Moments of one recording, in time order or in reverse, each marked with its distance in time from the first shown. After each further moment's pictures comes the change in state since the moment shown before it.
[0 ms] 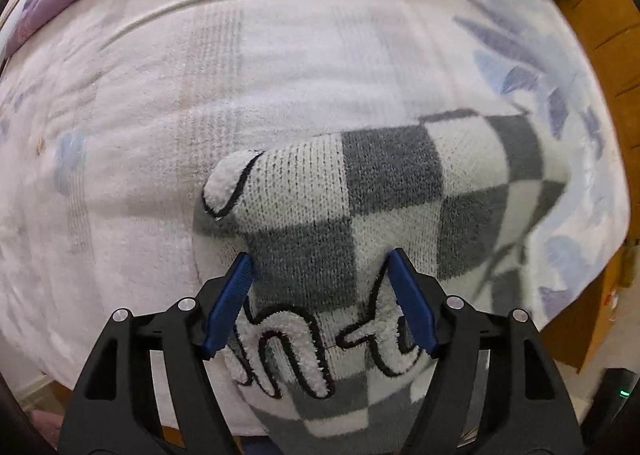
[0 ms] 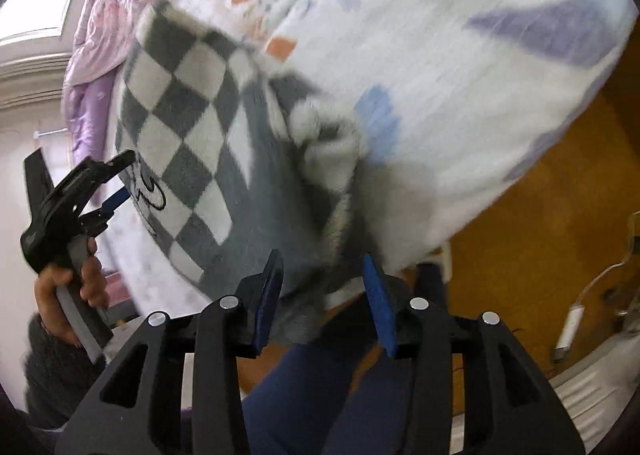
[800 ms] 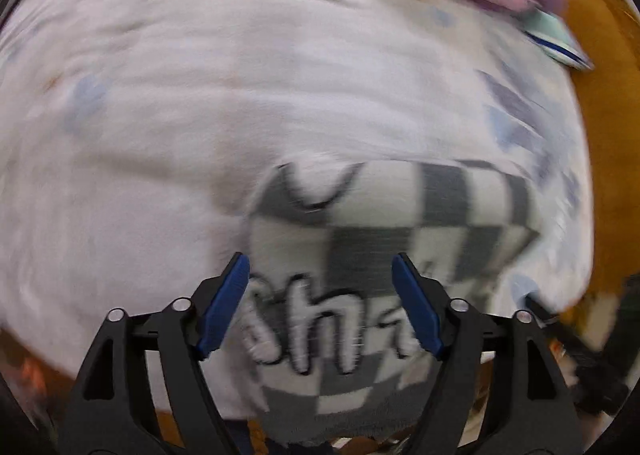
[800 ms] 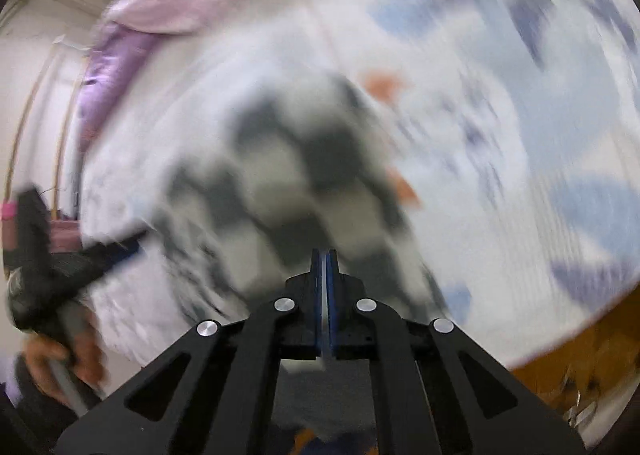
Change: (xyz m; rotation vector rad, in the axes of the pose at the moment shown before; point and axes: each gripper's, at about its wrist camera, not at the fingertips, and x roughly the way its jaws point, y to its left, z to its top) left arm -0.025 0.068 -0.018 -0.273 -0.005 -0.130; right arm 0.040 0.161 0.099 -0.467 -0.110 -0.052
